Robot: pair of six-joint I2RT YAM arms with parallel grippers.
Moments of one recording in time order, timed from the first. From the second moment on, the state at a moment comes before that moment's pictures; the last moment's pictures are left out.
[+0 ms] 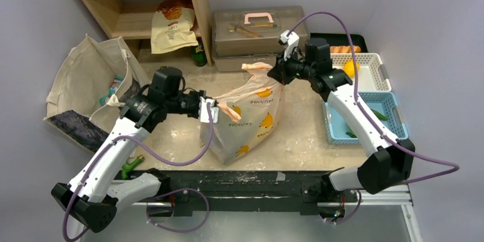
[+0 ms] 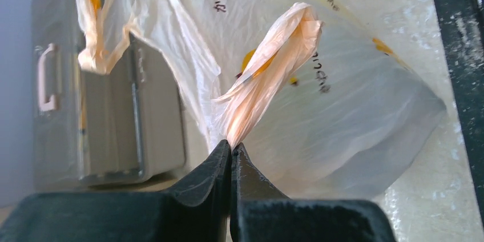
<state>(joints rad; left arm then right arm) -0.52 1.02 1.13 -0.78 0.65 1.15 0.37 1.39 1.30 -0.42 -0.48 -0.08</state>
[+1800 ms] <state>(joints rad) -0.67 1.47 1.30 -0.88 0.32 0.44 0.35 0.98 0.96 -0.33 -0.41 0.08</state>
